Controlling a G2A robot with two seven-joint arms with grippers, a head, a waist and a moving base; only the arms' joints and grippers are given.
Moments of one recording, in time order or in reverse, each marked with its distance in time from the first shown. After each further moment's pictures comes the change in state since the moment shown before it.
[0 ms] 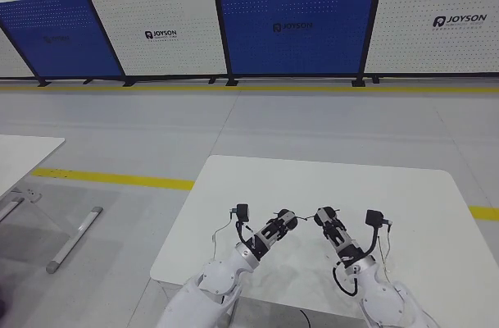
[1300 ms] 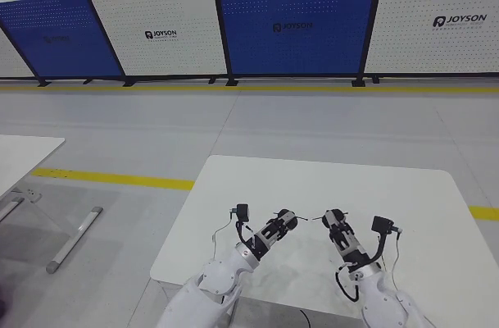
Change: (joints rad) left arm 0.000 0.000 0.000 0.000 0.000 0.000 0.000; right arm -0.072 -0.005 0.029 -0.074 -0.144 0.055 -0.082
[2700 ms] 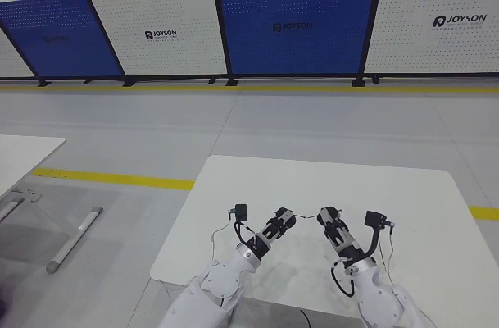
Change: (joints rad) left arm -0.001 -0.003 0.022 0.004 0.124 0.000 0.121; right arm 0.043 -0.017 -0.011 0.032 0.004 0.022 0.045
